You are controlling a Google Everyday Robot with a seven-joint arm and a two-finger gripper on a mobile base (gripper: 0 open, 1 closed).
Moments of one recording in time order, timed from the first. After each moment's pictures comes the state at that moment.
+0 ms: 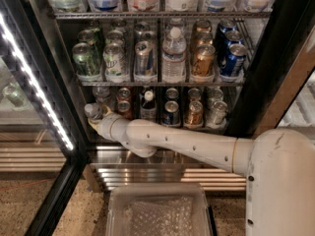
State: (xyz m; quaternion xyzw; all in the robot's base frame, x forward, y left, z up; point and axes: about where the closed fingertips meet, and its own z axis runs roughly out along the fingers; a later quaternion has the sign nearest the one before) arm 0.680 0.239 0.627 -0.42 0.66 0.22 0.58
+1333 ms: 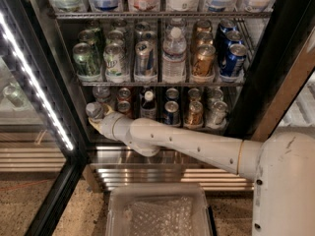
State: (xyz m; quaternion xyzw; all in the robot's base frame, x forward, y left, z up) arm 0.673 0.232 0.641 -0.43 0.65 0.23 0.58
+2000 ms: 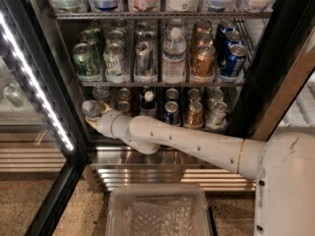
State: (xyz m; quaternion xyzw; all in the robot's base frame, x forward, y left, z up) arm 0.670 0.236 0.659 -0.45 0.63 0.23 0.59
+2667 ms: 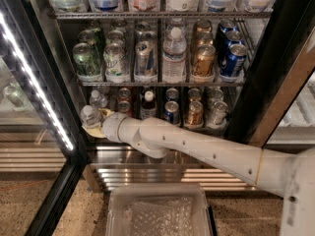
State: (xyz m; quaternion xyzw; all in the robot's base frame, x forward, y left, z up) arm 0.632 0.219 0.686 -0.45 0.61 0.27 0.59
